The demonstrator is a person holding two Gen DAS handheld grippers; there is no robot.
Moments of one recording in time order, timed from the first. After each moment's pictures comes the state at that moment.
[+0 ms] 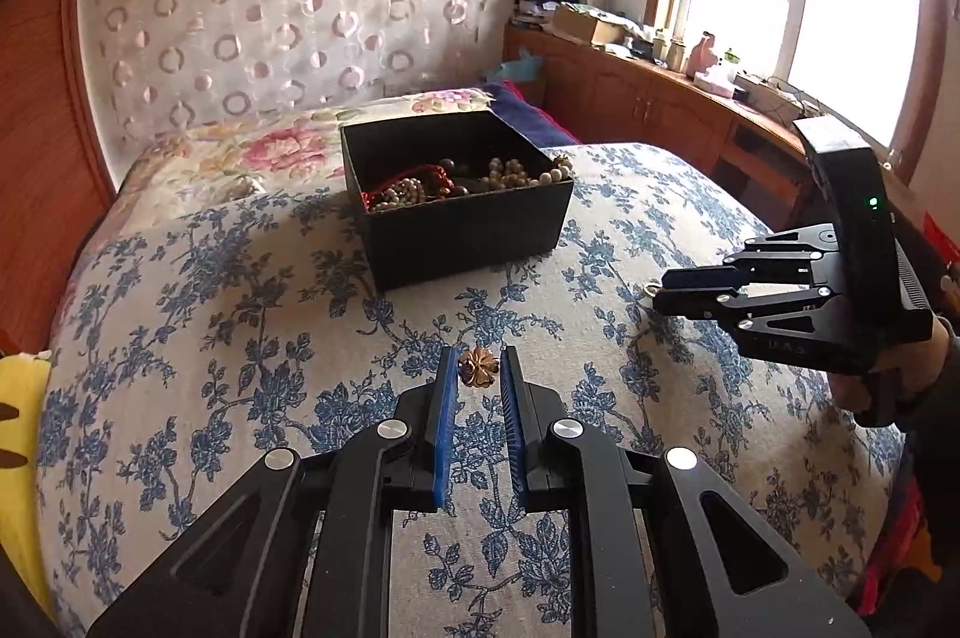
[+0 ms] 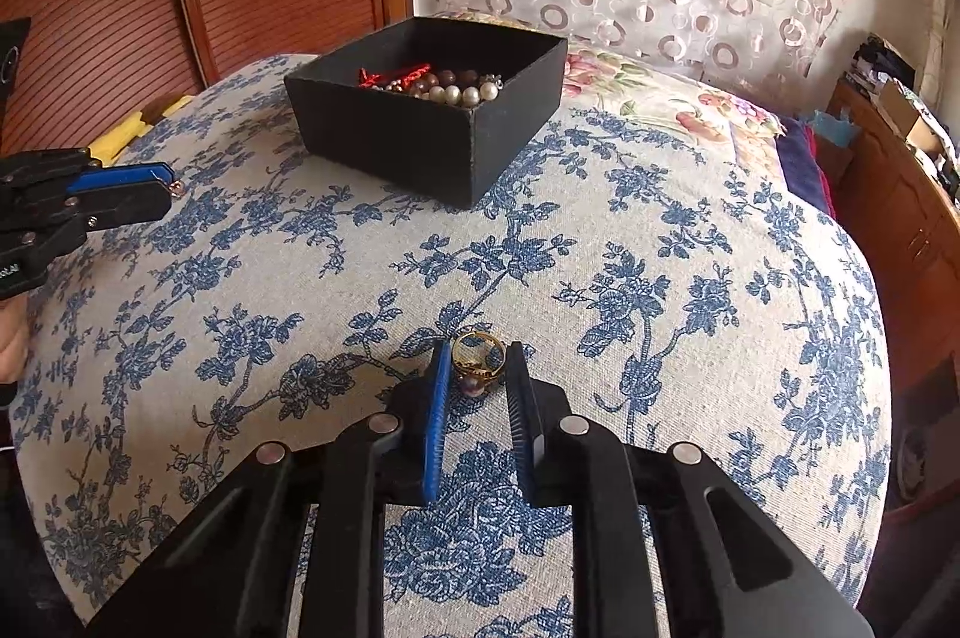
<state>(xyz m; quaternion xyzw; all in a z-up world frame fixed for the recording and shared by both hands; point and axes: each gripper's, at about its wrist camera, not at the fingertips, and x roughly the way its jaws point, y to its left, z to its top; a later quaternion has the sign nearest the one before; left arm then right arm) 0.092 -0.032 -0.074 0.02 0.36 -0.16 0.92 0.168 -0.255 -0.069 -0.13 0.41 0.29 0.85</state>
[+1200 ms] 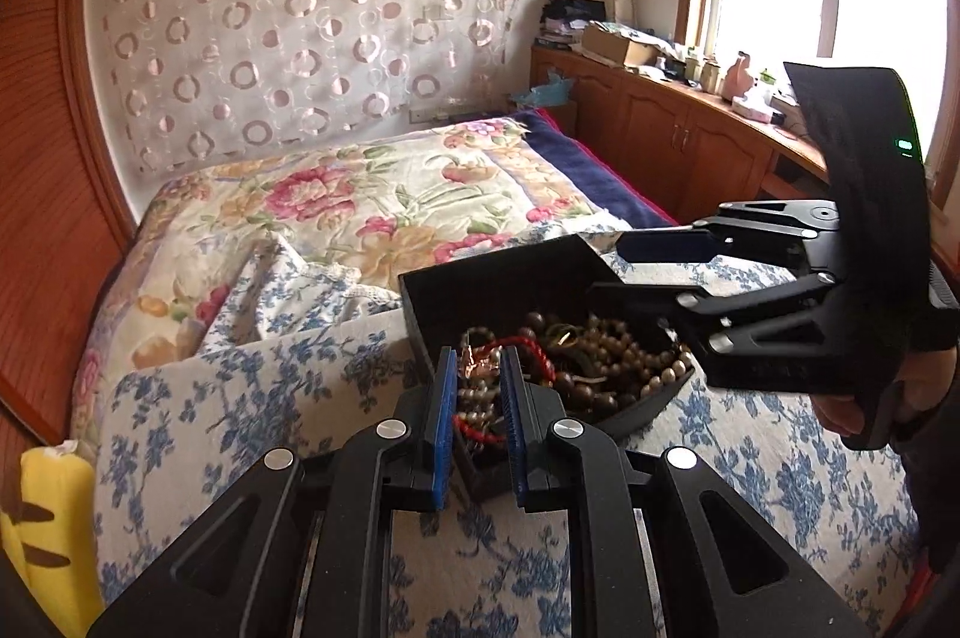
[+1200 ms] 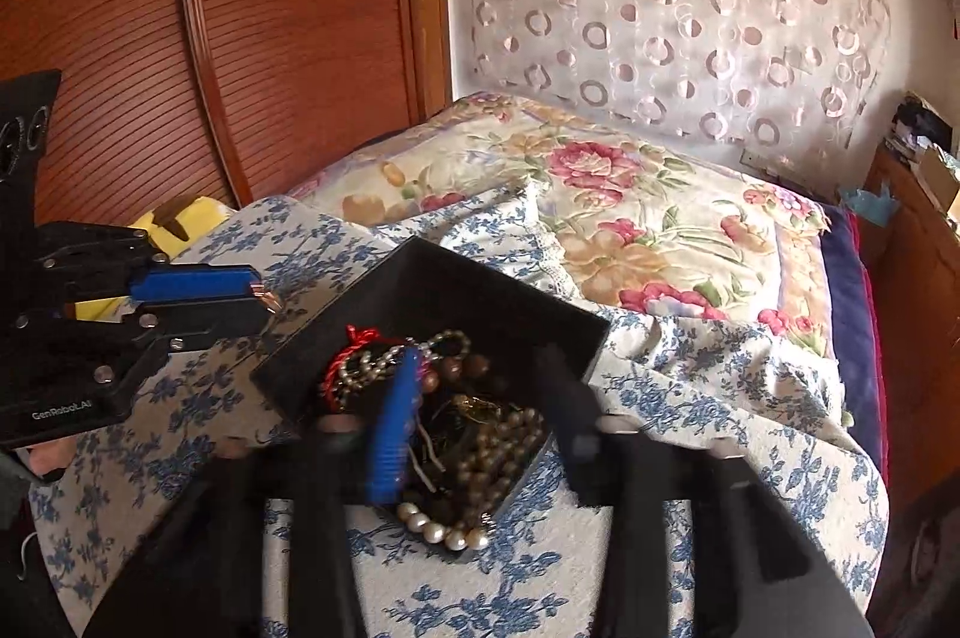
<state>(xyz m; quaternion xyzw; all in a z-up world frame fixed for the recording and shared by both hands) 0.205 -0.022 -0.032 0.04 0.34 -0.13 0.93 0.281 -0.185 -0.002 -0.11 0.34 0.34 0.87</state>
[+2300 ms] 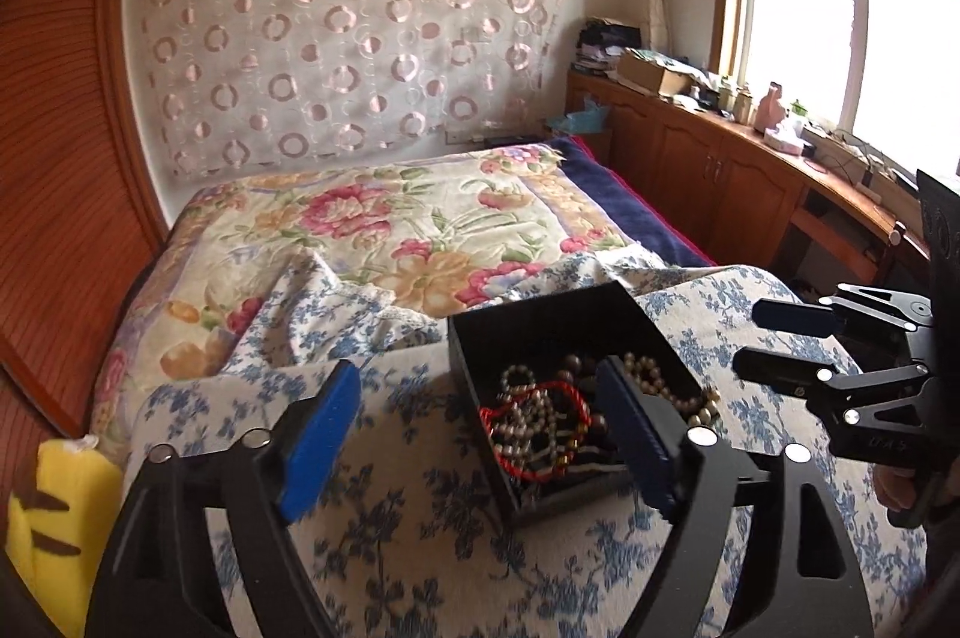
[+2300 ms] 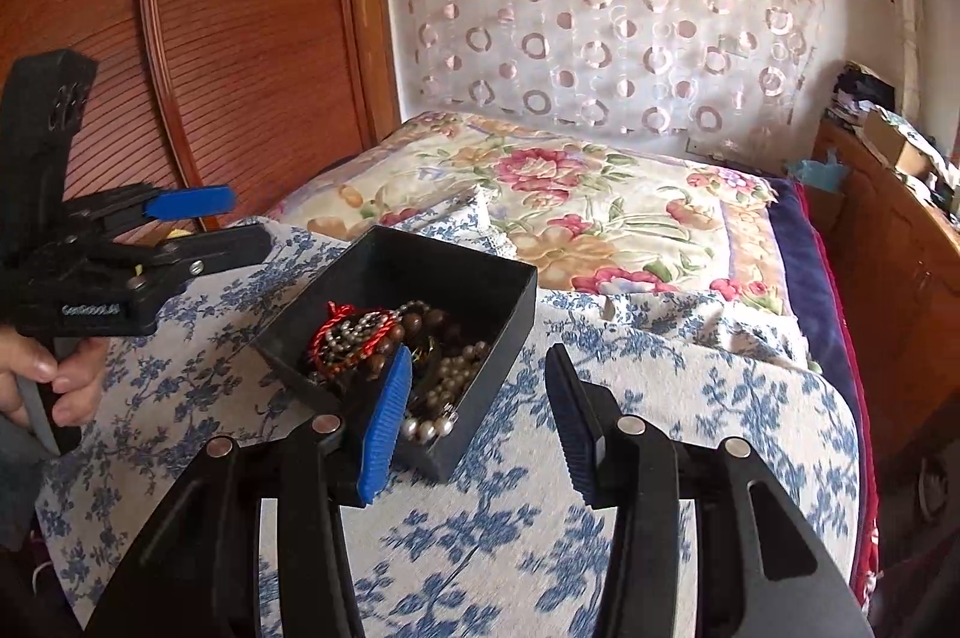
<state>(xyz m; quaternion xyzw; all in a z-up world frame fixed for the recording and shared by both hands) 0.197 -0.009 -0.013 0.02 0.31 -0.08 0.95 0.233 -0.226 0.007 -0.06 0.33 0.28 0.90</state>
